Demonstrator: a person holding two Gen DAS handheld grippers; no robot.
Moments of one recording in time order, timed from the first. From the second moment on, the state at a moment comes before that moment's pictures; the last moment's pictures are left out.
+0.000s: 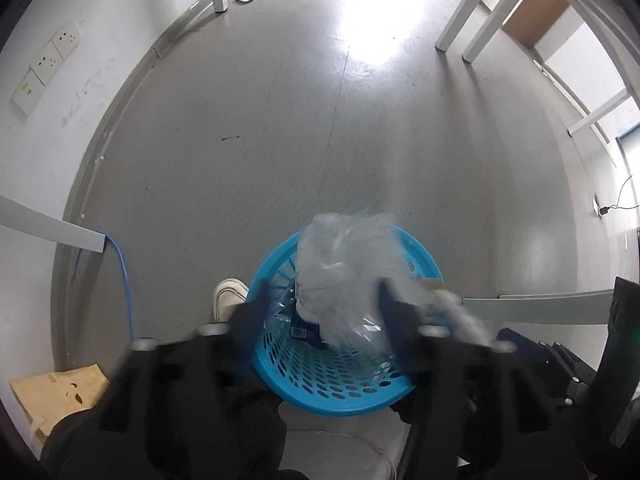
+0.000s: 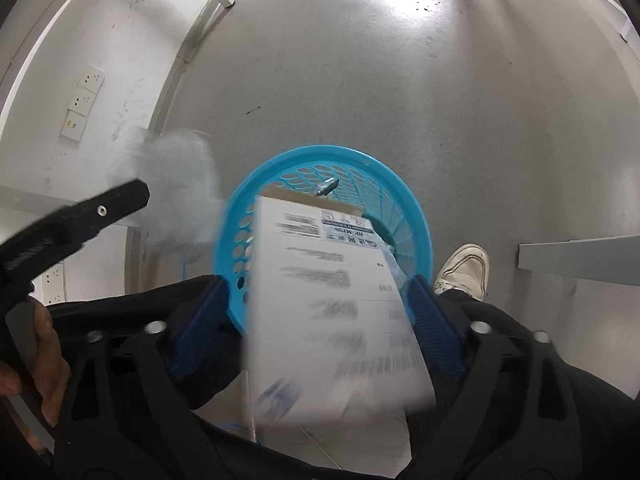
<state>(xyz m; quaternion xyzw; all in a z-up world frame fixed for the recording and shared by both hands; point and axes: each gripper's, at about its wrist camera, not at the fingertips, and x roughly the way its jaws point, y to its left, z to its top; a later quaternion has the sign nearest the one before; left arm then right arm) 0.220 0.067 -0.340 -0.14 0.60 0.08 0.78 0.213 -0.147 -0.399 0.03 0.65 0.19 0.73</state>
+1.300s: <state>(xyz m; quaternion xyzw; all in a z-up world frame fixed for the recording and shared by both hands) 0.153 0.080 -0.276 -0.17 0.53 0.10 0.83 0.132 -0.155 -0.314 -0.03 0.57 0.22 0.79</state>
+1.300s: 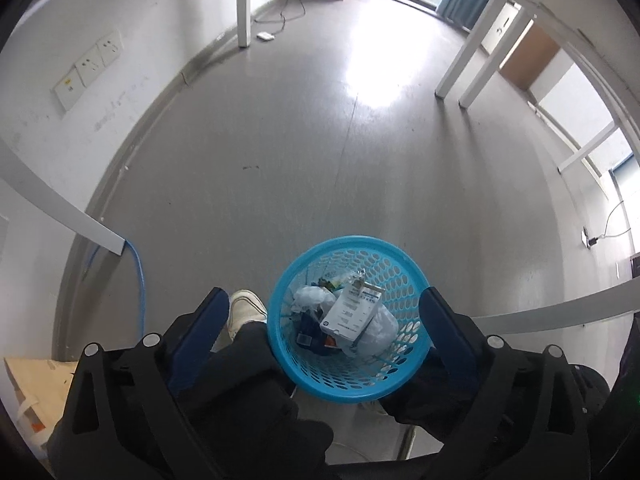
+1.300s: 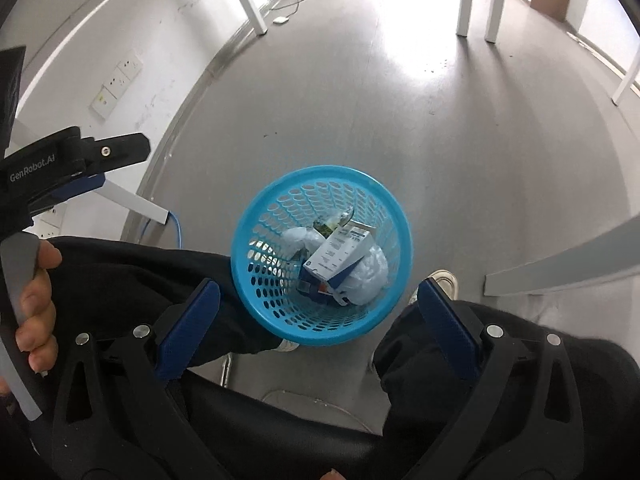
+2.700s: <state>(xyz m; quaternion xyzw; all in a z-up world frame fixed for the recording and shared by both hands) 0.014 0.028 -0.035 -0.08 0.25 0.03 0.96 0.032 -0.259 -0.037 0.02 0.30 0.24 0.92</state>
